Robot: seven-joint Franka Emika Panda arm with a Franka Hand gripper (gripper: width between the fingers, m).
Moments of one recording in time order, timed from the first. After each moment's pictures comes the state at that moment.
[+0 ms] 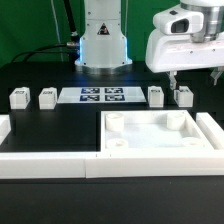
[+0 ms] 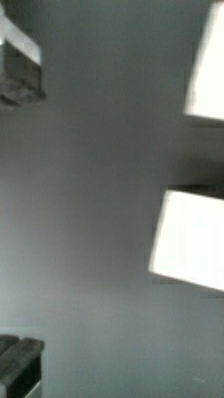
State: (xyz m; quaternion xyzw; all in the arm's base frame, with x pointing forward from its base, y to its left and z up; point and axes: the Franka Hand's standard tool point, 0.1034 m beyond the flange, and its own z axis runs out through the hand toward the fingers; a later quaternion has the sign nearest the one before) arm 0.423 0.165 0.052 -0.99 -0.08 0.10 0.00
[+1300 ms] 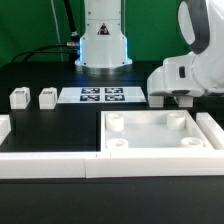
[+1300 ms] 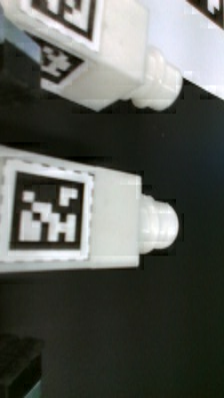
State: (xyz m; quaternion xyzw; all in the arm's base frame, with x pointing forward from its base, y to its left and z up) arm 0.371 0.168 0.005 -0.89 -0.01 0.46 -0.03
